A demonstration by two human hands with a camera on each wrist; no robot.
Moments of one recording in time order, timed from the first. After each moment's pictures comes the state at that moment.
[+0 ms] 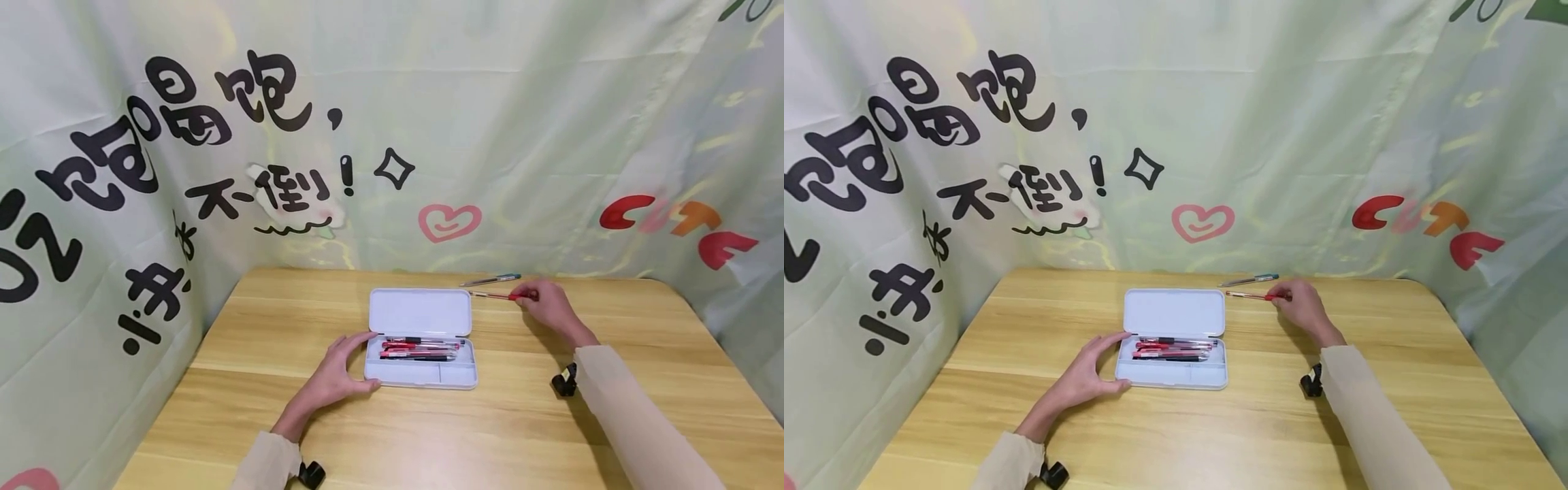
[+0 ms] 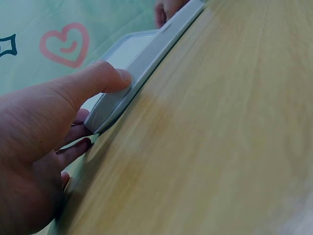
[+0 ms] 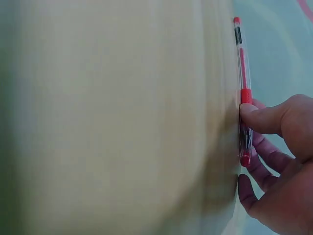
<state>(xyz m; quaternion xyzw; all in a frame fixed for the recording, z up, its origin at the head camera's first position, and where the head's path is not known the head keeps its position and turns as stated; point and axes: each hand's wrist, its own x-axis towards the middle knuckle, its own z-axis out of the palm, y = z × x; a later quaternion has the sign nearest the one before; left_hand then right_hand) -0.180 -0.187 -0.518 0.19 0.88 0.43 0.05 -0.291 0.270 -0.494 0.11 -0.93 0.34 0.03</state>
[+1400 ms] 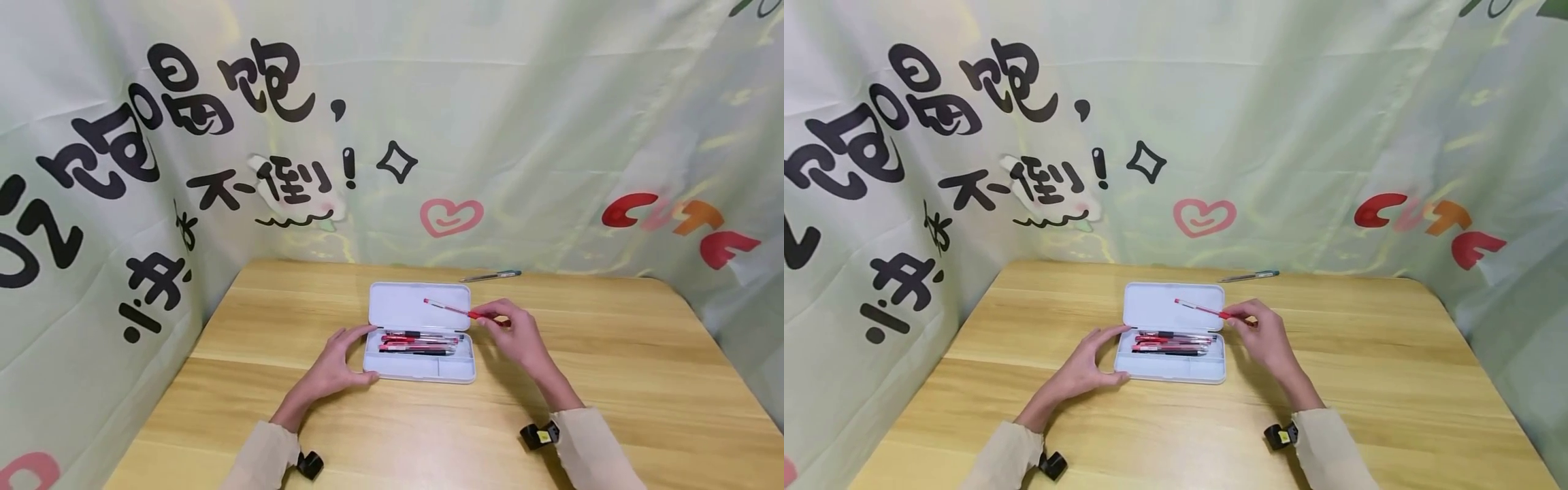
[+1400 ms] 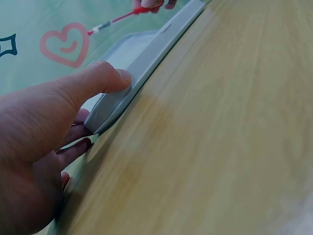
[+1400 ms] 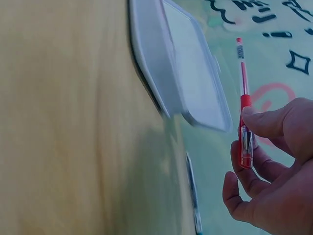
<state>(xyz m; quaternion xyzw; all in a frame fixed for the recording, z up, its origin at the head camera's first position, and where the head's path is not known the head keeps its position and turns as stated) -0.185 -0.191 -0.519 0.20 0.89 0.42 0.04 -0.204 0.178 -0.470 0.14 -0.87 0.46 0.11</state>
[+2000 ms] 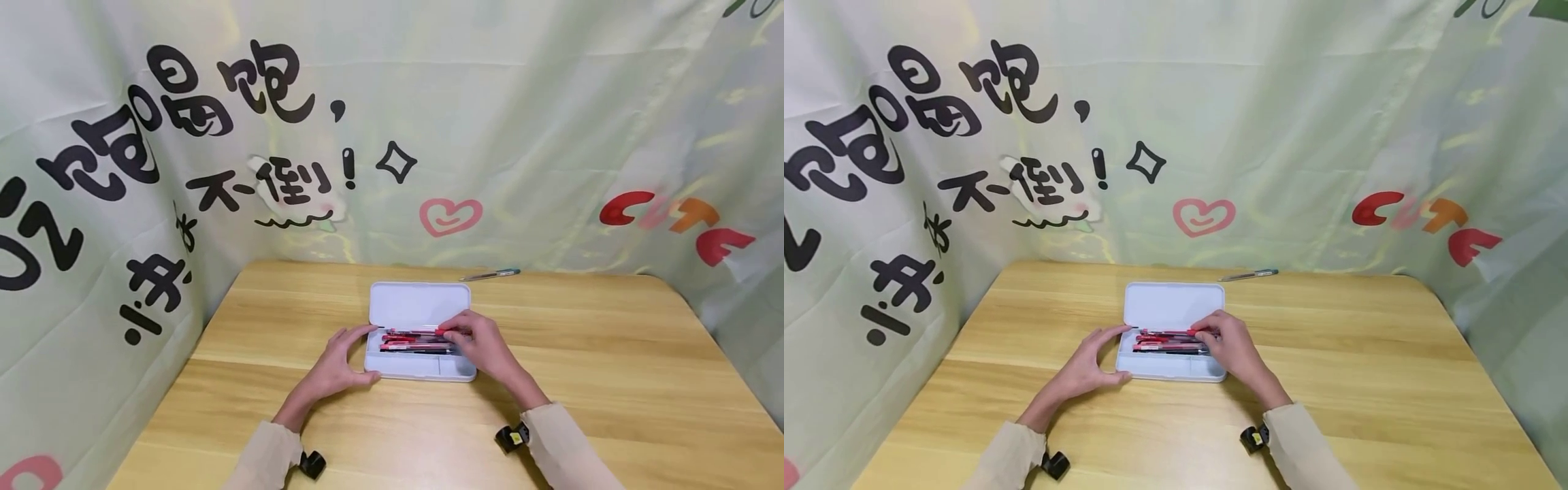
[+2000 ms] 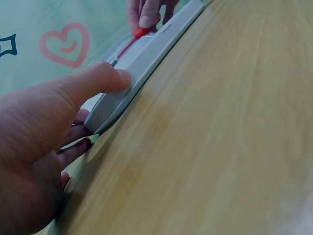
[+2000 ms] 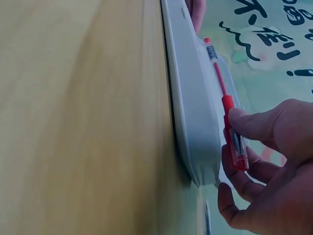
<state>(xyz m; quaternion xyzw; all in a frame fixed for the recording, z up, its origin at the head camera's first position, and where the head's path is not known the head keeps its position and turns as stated) -0.183 -0.189 -0.519 0.20 0.88 0.43 0.04 -0.199 0.130 -0.483 0.19 -0.88 0.42 0.06</state>
